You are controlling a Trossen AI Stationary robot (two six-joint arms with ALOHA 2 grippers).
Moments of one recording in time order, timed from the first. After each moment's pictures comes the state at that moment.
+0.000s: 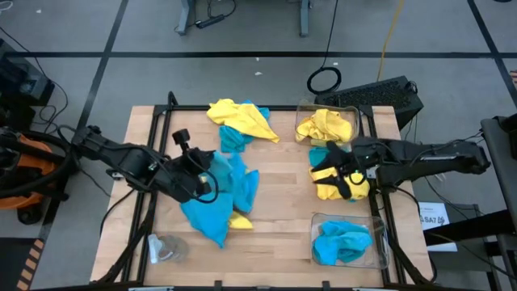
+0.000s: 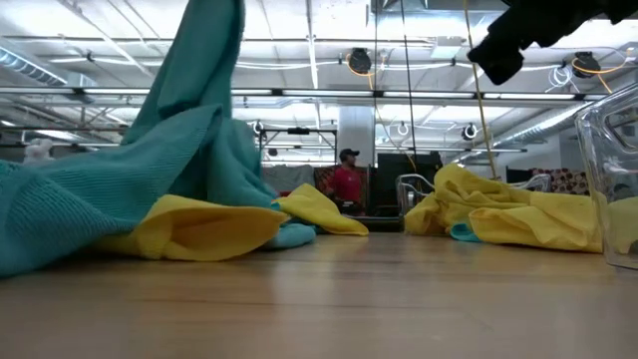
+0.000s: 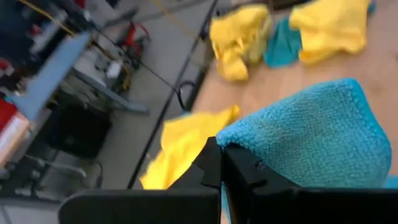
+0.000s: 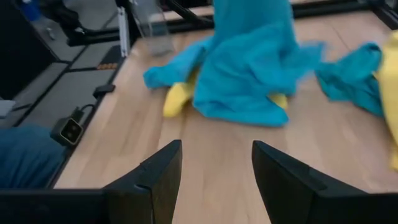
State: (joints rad) left arm -0.44 1.35 1.57 -1.19 -0.92 -0.28; right arm 0.00 0.78 0.67 -0.34 -0.19 0.13
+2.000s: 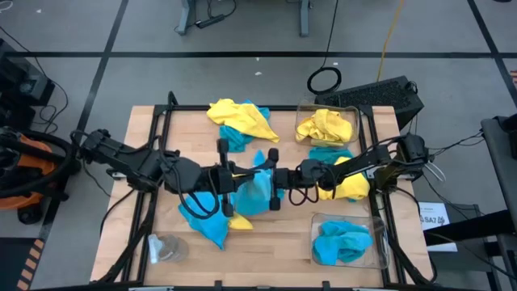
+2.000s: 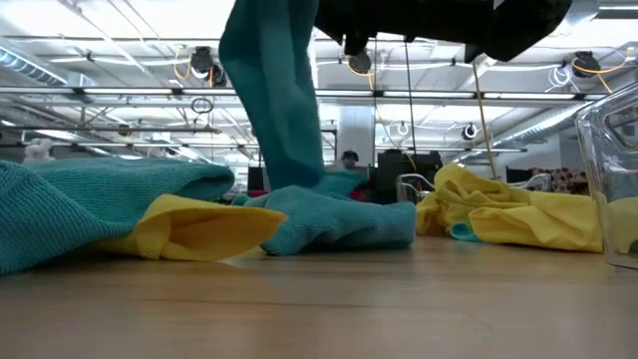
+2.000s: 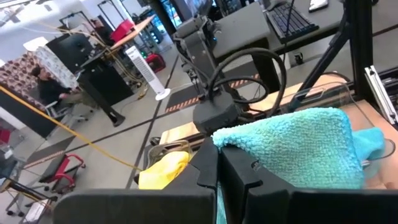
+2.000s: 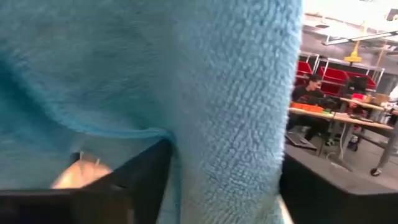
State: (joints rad) left arm -0.40 1.47 1.64 -0.40 -0.55 0.35; right arm 0.13 1.70 0.87 0.98 0.07 -0.18
